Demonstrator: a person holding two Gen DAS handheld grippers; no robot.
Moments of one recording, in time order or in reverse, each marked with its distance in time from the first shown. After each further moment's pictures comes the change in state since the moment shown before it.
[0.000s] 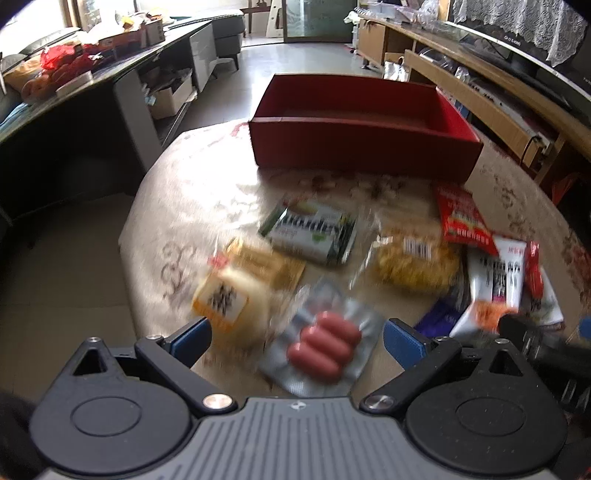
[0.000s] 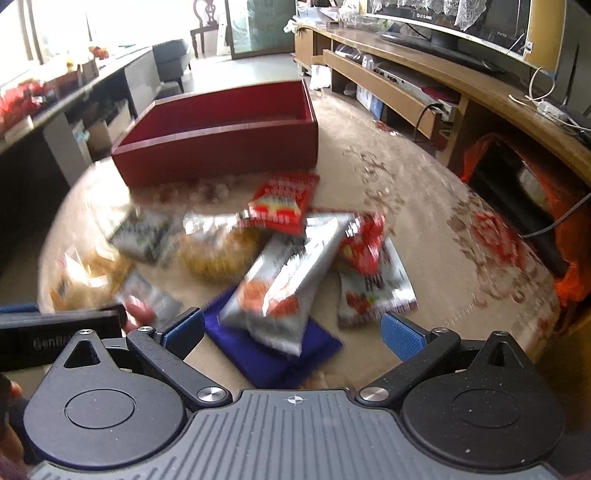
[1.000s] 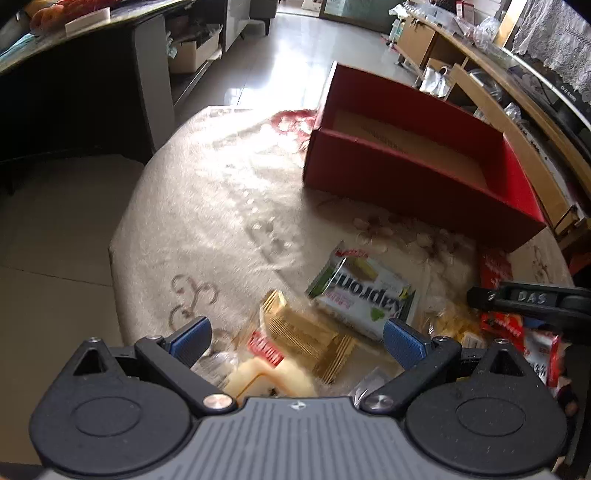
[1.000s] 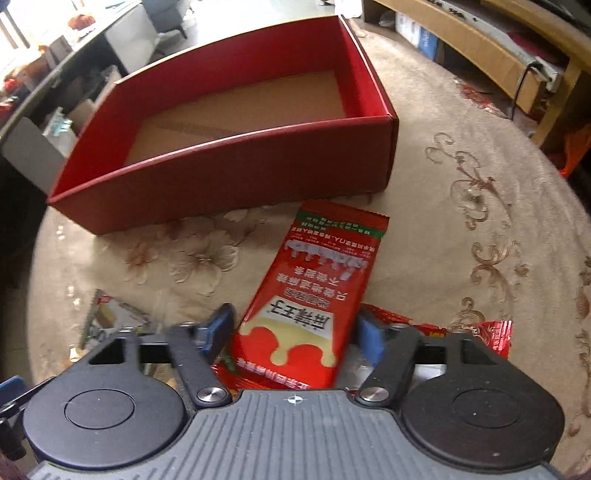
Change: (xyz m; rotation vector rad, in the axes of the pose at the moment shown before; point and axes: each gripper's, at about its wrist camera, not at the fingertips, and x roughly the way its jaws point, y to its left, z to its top) left arm 0.059 0.068 0.056 -0.199 0.116 -0.069; right arm 0.139 0.017 0.105 0.052 0.277 0.133
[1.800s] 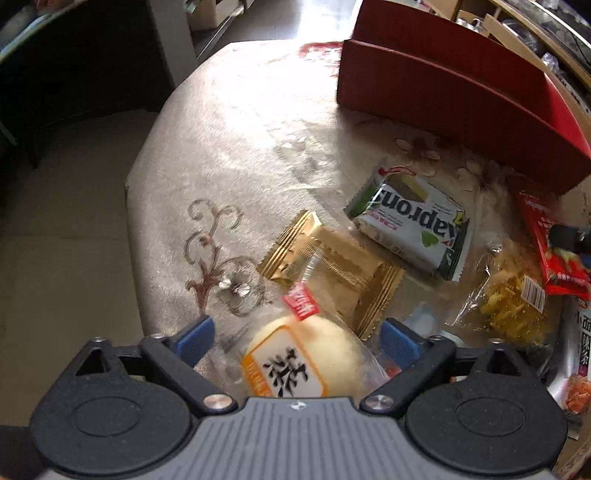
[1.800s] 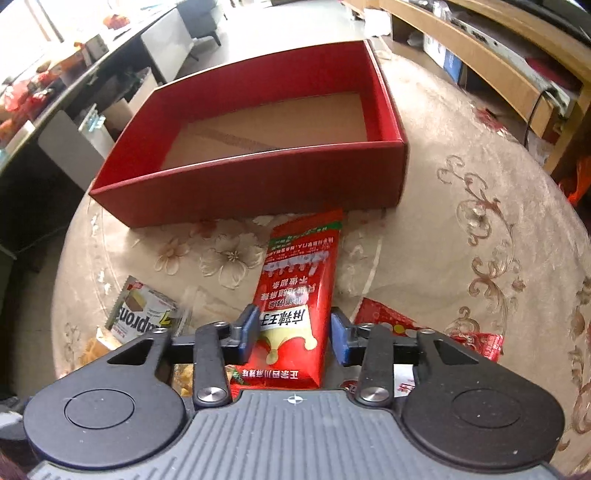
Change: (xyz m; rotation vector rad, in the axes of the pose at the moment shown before) left arm 0.034 -0.007 -0.025 0.029 0.120 0.135; right arm -0.028 -0.006 0.000 -0.061 -0.046 0.058
